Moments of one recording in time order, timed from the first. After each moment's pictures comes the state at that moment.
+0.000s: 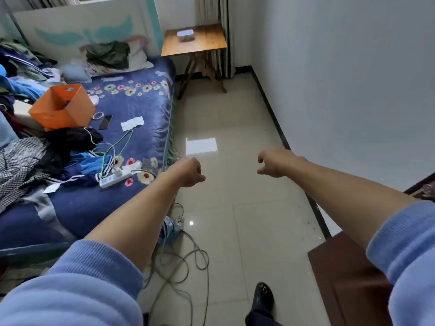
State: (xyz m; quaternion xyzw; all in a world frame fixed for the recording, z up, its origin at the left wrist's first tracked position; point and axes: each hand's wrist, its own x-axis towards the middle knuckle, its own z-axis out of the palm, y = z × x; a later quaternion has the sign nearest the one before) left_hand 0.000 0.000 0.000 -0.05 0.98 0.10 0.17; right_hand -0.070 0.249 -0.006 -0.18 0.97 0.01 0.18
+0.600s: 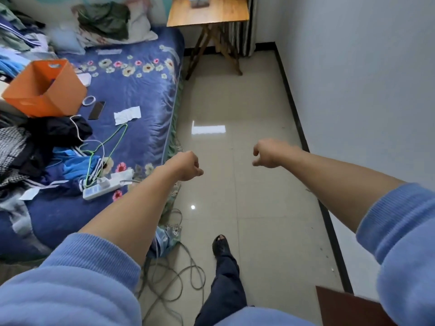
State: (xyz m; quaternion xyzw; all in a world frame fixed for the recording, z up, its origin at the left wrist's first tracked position) left_hand -0.248 -0.086 -0.063 -0.13 0.95 0.15 0.24; right_hand -0.348 0.151 -0.066 -0.22 0.94 0.00 0.25
